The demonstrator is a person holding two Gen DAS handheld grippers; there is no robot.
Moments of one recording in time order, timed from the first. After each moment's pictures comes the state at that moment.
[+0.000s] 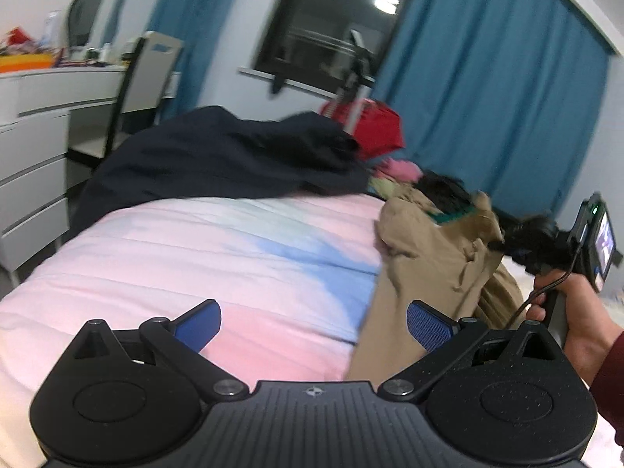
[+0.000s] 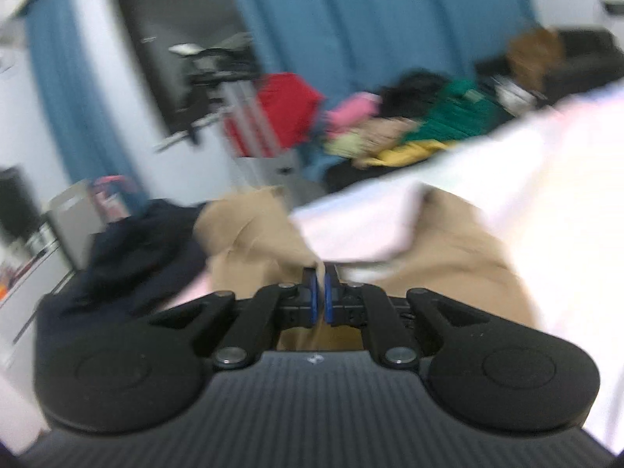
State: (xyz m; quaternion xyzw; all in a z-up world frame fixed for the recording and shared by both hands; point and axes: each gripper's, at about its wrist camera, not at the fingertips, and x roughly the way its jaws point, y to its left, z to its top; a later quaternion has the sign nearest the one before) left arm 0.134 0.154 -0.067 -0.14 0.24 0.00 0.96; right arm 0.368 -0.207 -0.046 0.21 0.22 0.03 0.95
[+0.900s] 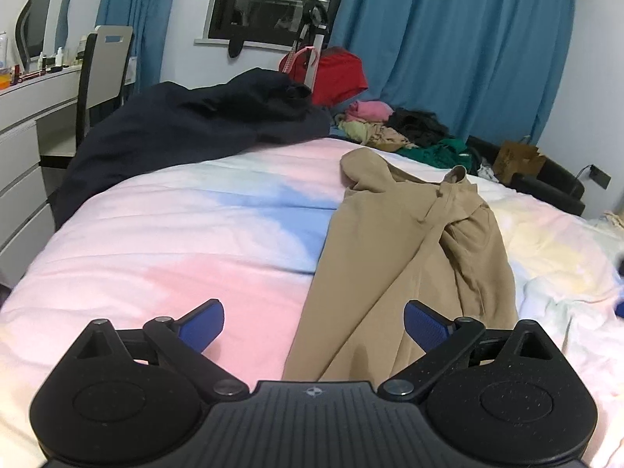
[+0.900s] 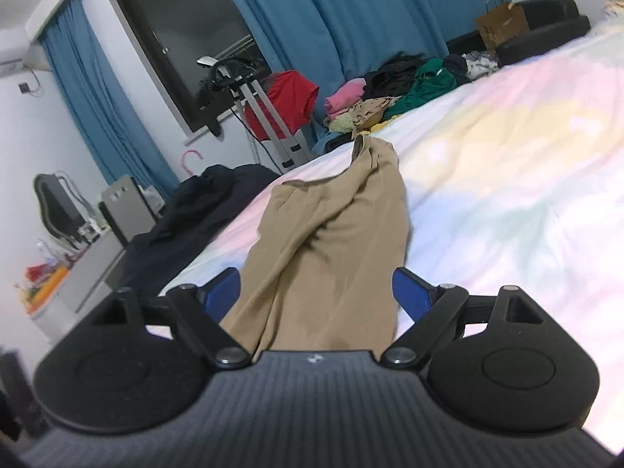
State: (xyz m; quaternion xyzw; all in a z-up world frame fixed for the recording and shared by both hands) left arm 0.115 0.122 -0.063 -0.08 0.31 -0.03 0.95; right arm 0.076 -0.252 -0.016 0.25 0.23 0.07 0.94
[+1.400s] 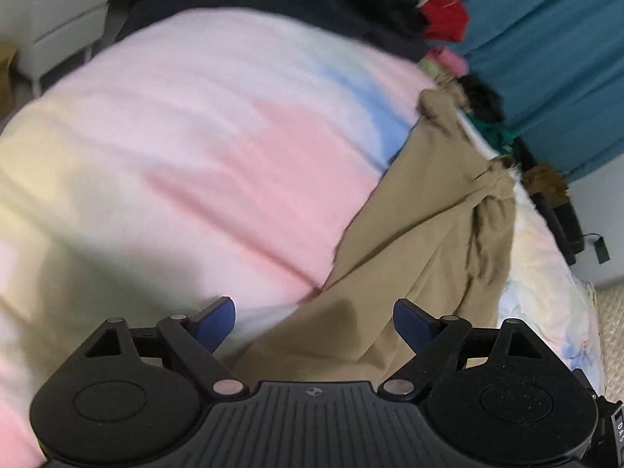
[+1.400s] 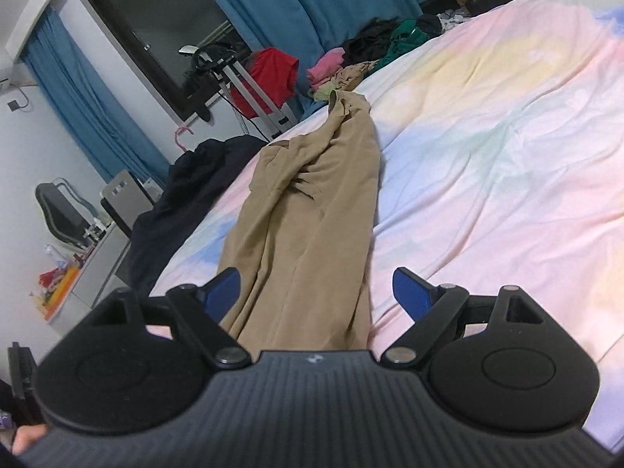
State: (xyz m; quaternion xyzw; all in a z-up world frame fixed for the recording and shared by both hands) left arm 0.079 0.200 -0.090 -0.30 0.48 0.00 0.82; right arm 0.039 -0.258 -0.049 0.30 0.27 0.07 0.91
